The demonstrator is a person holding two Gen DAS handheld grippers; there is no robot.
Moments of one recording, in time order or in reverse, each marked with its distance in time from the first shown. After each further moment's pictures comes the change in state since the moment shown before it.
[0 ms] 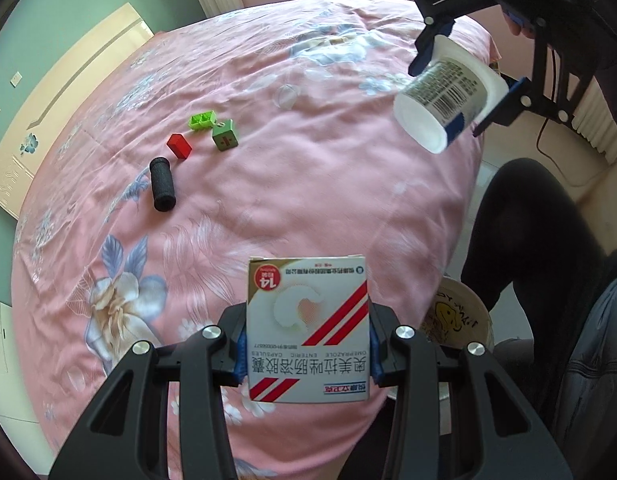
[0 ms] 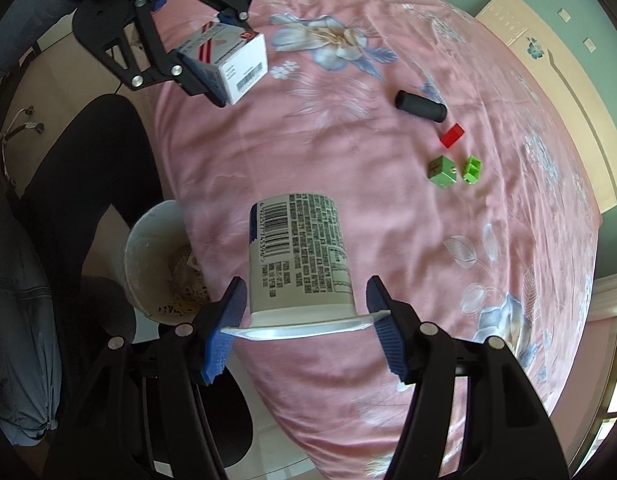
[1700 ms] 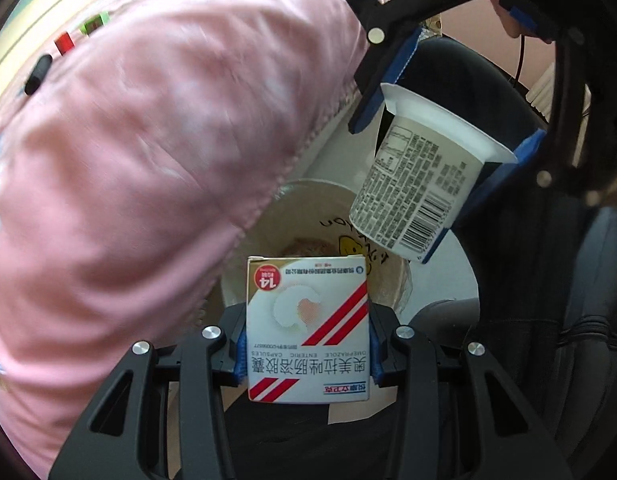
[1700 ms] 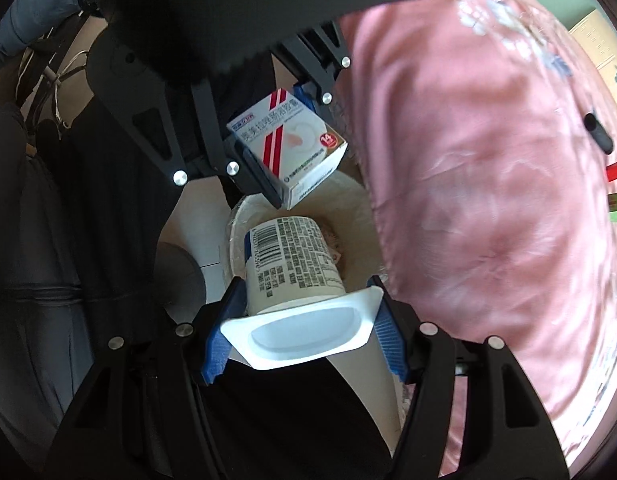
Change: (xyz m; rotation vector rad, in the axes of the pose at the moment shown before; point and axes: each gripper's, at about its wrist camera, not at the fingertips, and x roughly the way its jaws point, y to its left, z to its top) left arm 0.087 -0.142 -0.120 -0.044 0.106 -0.240; right arm 0.099 0.196 0.003 -0.143 0.098 0.220
